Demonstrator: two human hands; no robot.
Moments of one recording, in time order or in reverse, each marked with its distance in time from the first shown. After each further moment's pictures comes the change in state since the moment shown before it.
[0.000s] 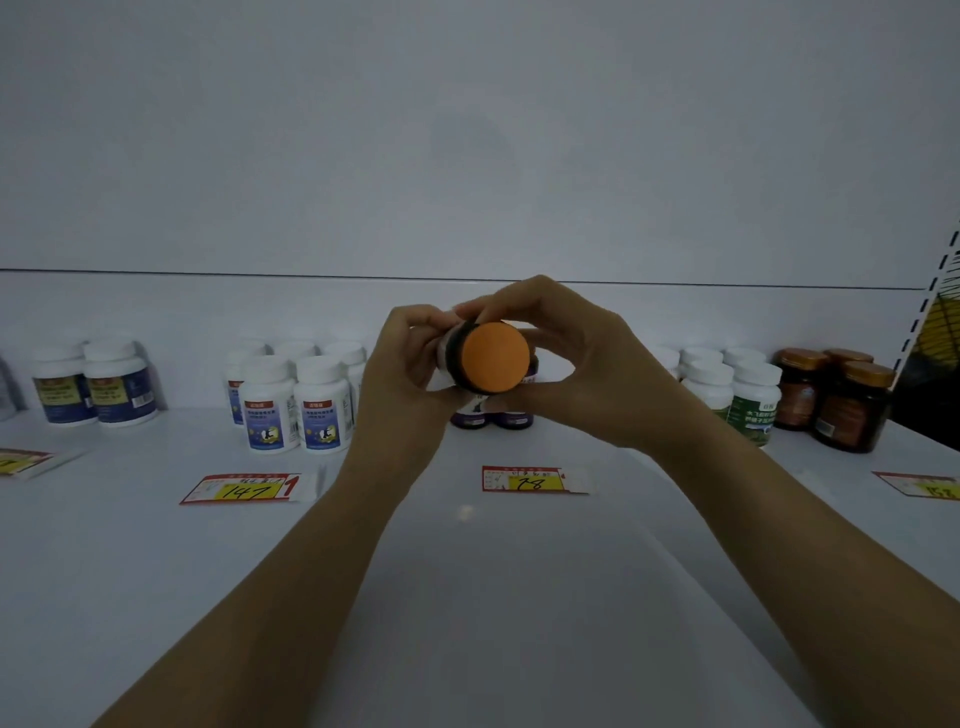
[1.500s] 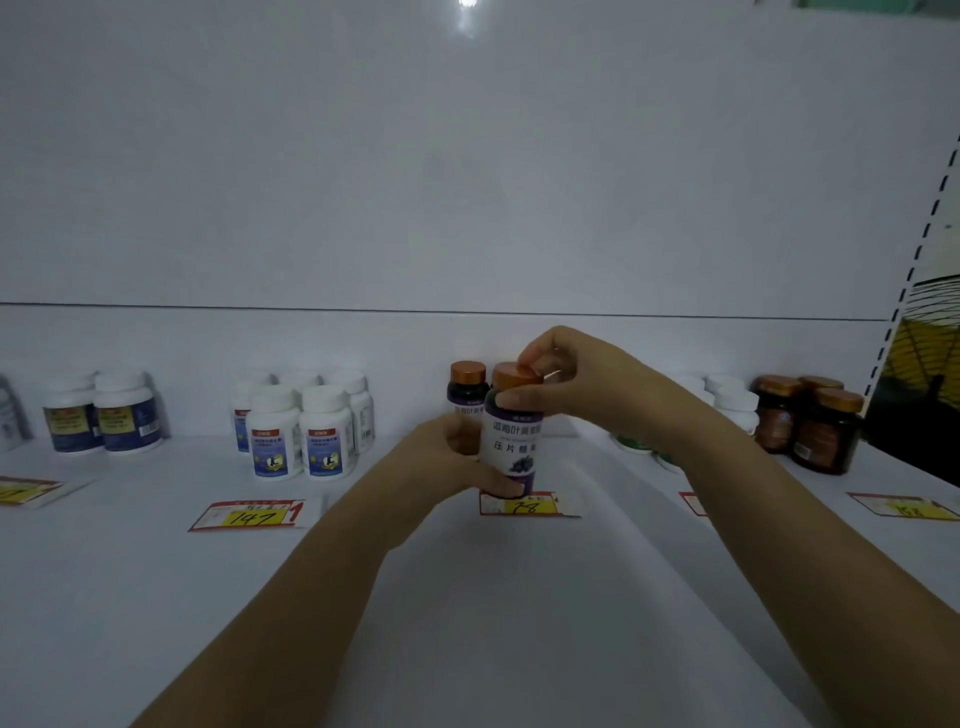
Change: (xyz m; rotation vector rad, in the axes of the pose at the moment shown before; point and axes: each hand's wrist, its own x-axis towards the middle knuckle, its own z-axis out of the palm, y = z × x) left_hand -0.011 0.015 0.003 -0.023 -0.437 -0.709; right_hand 0.011 -0.001 -0.018 -0.206 -0.038 0.689
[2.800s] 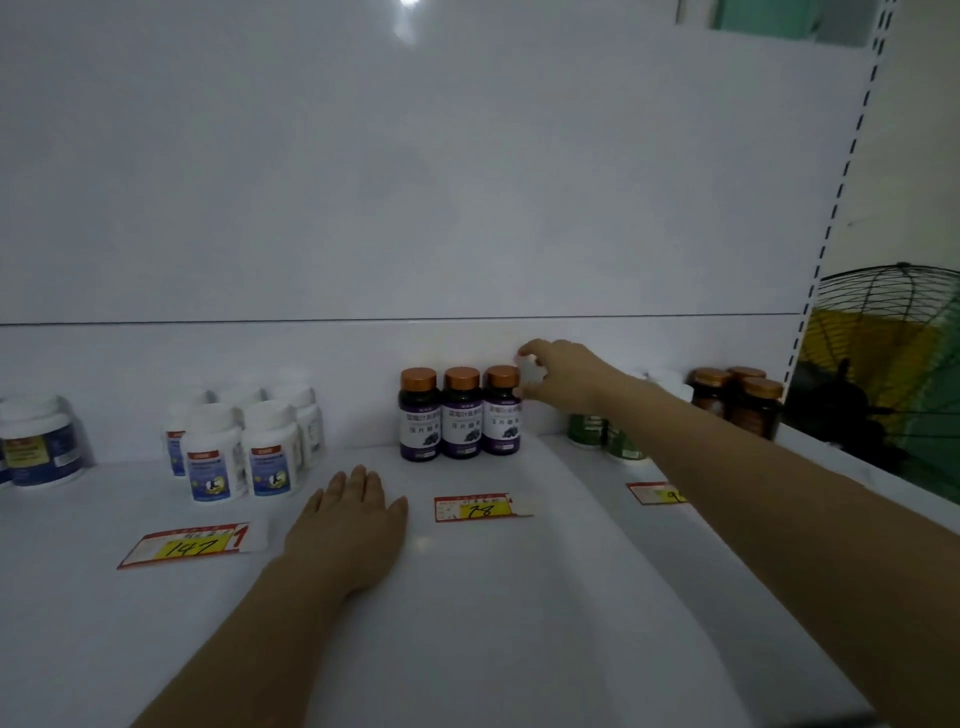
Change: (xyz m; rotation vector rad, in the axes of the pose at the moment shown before) left_hand 0.016 -0.055 -0.019 1.284 0.044 -0.251; right_hand 0.058 0.060 -0.019 -0.510 0.039 0.112
